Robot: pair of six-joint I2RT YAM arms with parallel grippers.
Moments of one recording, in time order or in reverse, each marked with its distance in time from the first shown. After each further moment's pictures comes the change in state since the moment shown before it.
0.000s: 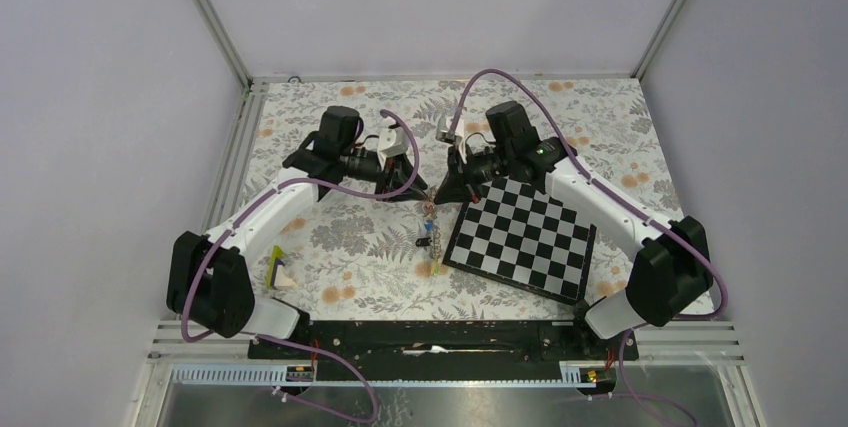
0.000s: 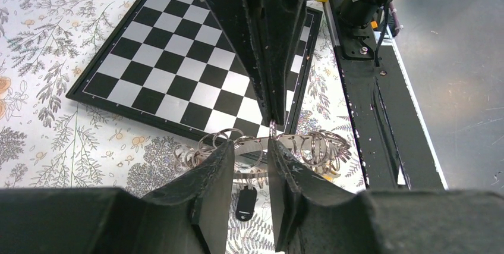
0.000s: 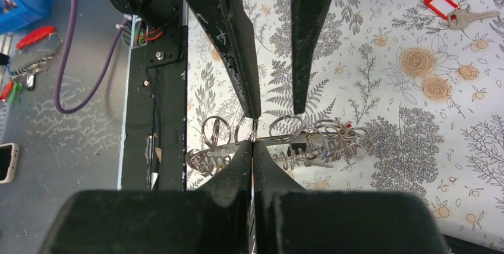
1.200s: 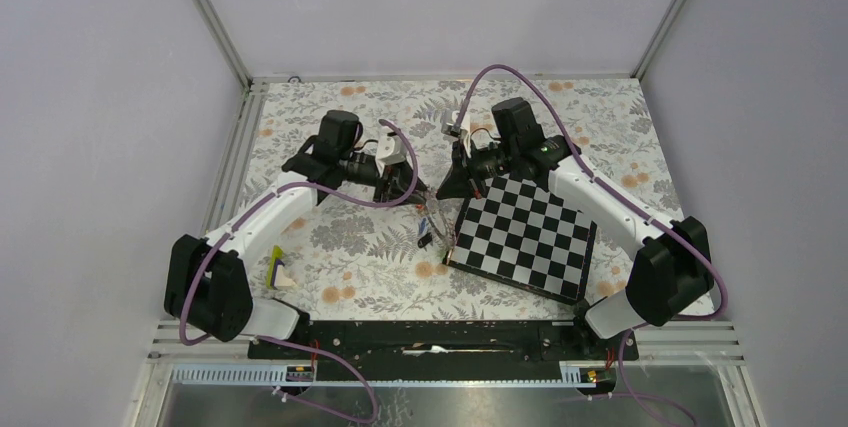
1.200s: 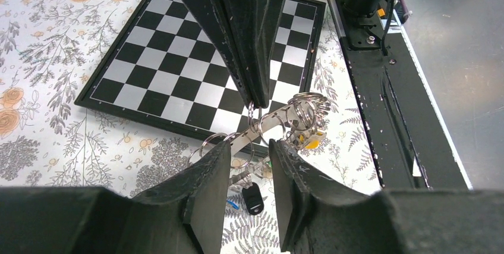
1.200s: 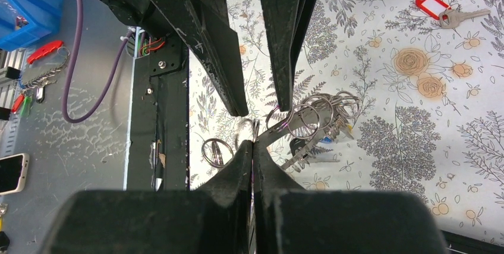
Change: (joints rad) left arm -0.008 -0.018 -0.033 0.005 0.005 0.086; right arm -0.036 -0.001 -0.002 0.037 -0.034 0.060
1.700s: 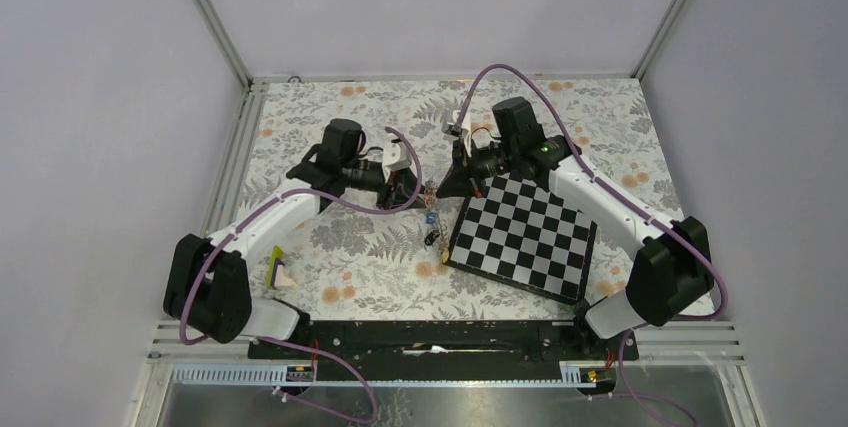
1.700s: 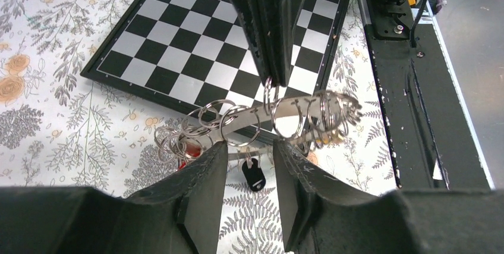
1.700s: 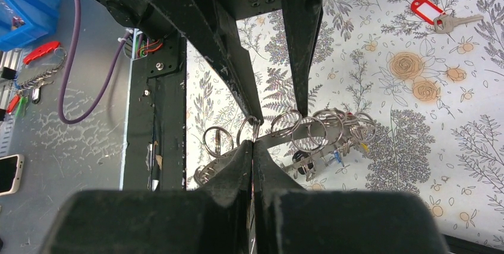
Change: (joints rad) left arm -0.006 -0.010 -0.079 0.087 -0.097 -0.043; right arm -0.003 0.000 -0.003 0.014 -0.001 -0.006
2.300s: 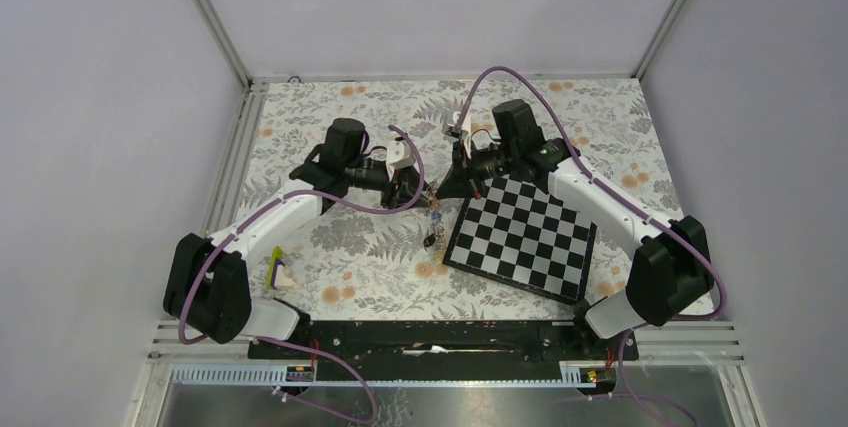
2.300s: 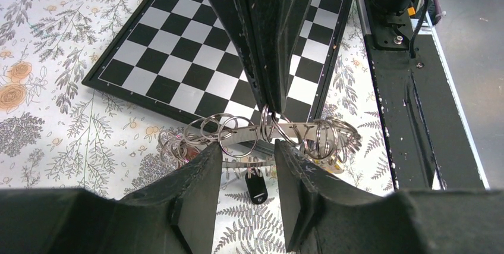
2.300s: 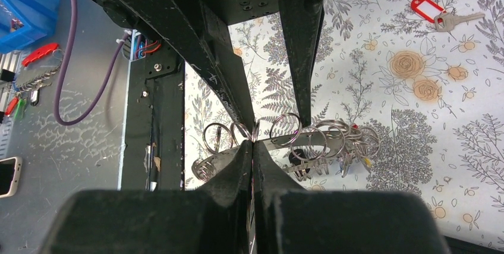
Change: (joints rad) left arm -0.036 0.000 0.000 0.059 -0.029 -0.063; right arm 0.000 0.000 -0.021 0.038 -0.002 0.014
